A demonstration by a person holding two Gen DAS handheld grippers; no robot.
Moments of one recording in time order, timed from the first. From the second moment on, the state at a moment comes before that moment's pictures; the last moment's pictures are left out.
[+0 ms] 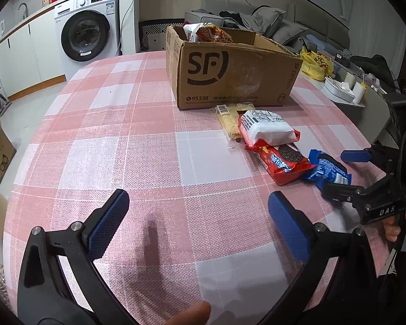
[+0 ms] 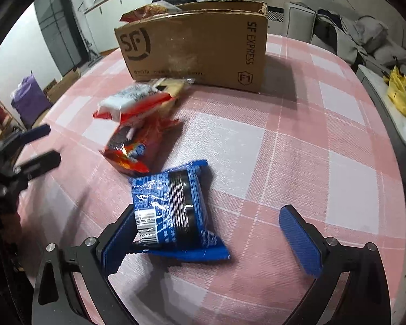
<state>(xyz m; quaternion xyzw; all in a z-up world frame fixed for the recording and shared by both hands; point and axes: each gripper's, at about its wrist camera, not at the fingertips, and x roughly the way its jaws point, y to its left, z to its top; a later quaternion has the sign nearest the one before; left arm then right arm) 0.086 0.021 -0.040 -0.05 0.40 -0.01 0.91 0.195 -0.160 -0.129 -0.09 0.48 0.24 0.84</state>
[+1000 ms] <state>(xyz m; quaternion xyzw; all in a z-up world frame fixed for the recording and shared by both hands) 0.190 -0.035 -0.035 -0.05 0.44 -0.06 0.89 0.203 -0.185 -0.136 -0.10 0.46 0.21 0.86</state>
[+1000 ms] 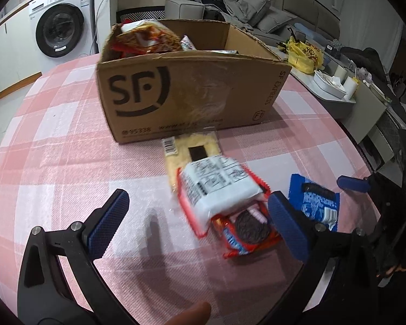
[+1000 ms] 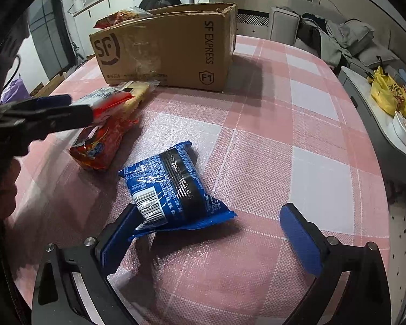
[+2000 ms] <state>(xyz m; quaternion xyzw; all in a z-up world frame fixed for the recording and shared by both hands) 0.184 -0.043 -0.042 -0.06 0.43 -0.09 0.90 0.199 -0.187 -0.134 -0.10 0.45 0.21 0.86</state>
